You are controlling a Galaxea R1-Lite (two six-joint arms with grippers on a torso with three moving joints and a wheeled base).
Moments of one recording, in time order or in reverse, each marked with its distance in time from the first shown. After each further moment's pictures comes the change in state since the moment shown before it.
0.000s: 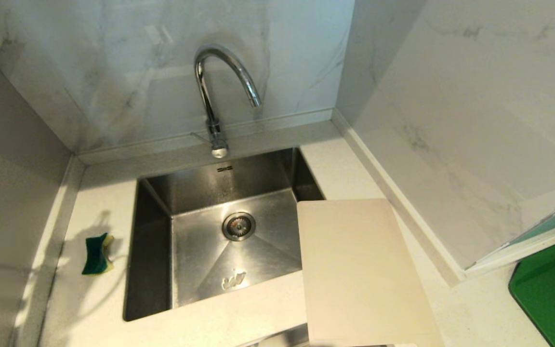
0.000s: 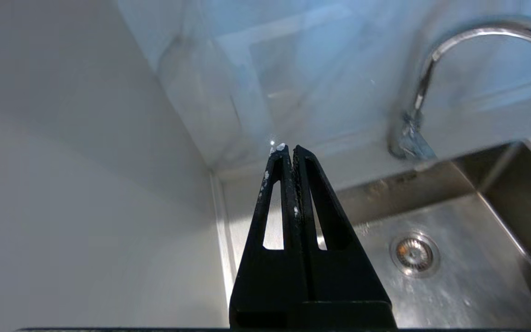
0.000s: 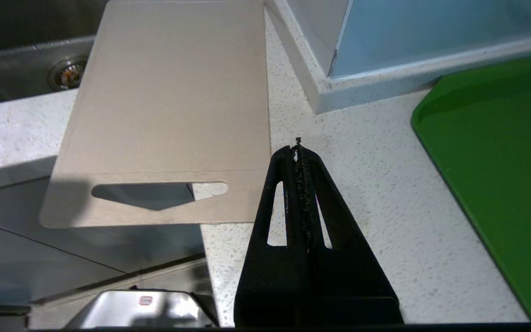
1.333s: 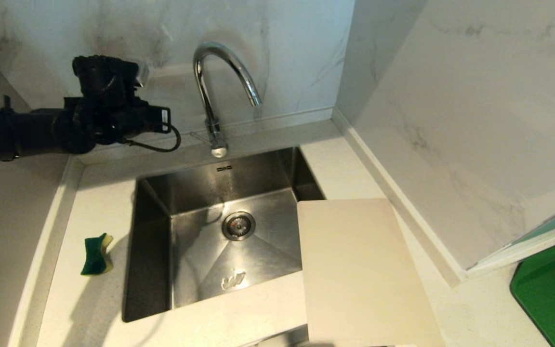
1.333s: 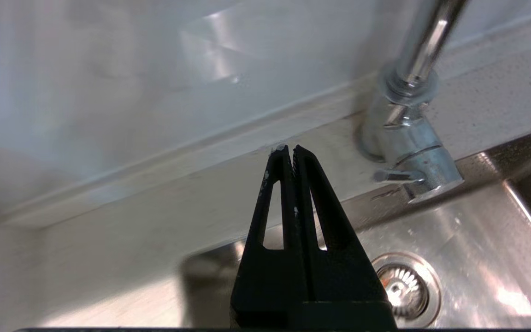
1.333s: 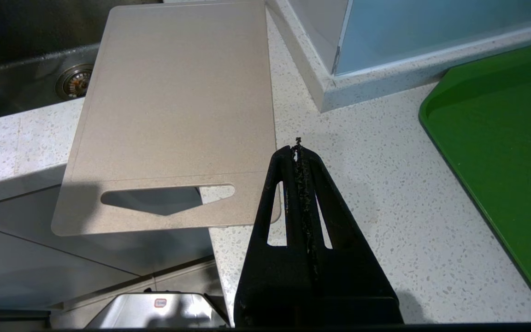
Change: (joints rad) left arm -0.269 1.049 -0.610 -0.233 0.165 -0.013; right arm 0.000 0.000 0.000 0.000 0.000 0.053
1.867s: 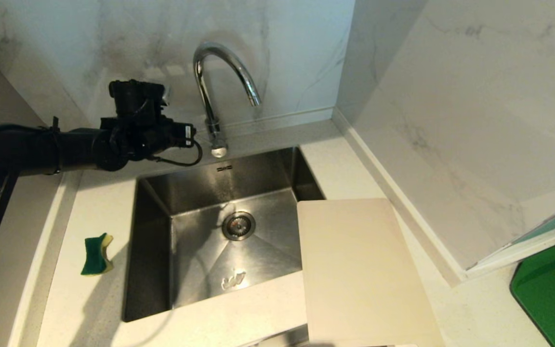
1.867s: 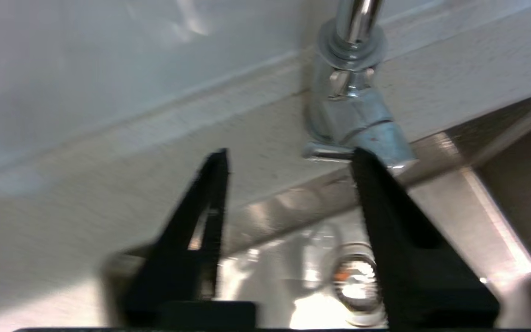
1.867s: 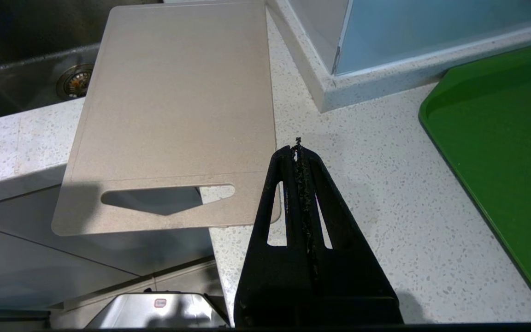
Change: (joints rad) left arm -0.057 0.077 -0.002 -0.034 -0.008 -0.084; right arm 0.000 0.000 0.000 0.000 0.000 0.000
